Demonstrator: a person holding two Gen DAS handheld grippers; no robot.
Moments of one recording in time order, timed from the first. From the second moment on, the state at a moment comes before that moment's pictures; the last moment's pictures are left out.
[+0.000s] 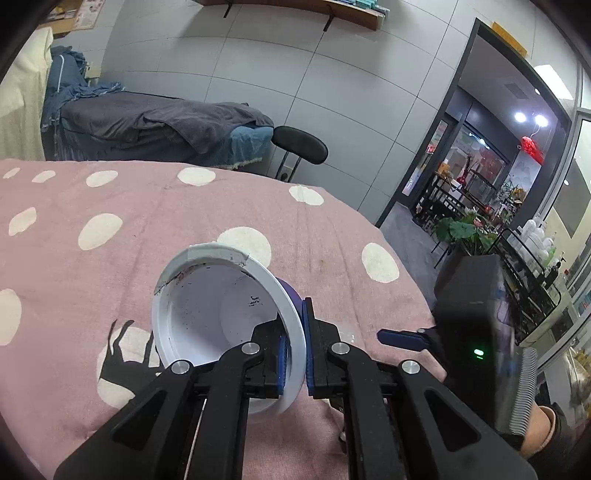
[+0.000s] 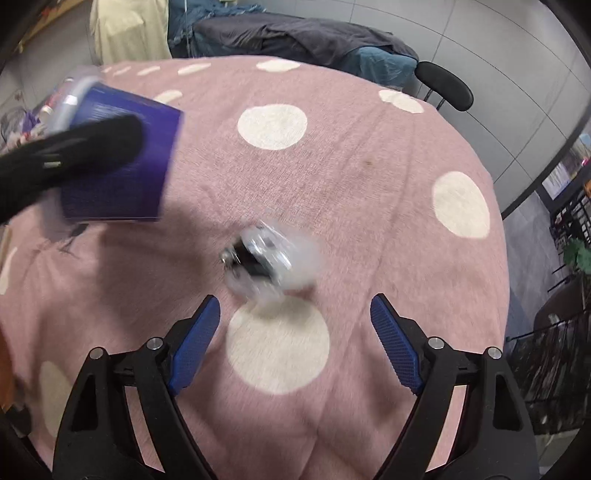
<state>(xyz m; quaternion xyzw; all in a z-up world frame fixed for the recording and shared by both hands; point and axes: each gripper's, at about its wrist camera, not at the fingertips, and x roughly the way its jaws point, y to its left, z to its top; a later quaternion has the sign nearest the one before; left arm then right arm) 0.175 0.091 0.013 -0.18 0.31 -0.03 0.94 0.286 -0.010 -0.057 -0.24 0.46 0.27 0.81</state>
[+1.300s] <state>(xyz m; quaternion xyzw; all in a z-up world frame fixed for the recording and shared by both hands) 0.135 0.022 0.032 -0.15 0.28 -0.11 0.94 0.206 -0.163 0.006 -0.04 0.38 0.17 0.91</state>
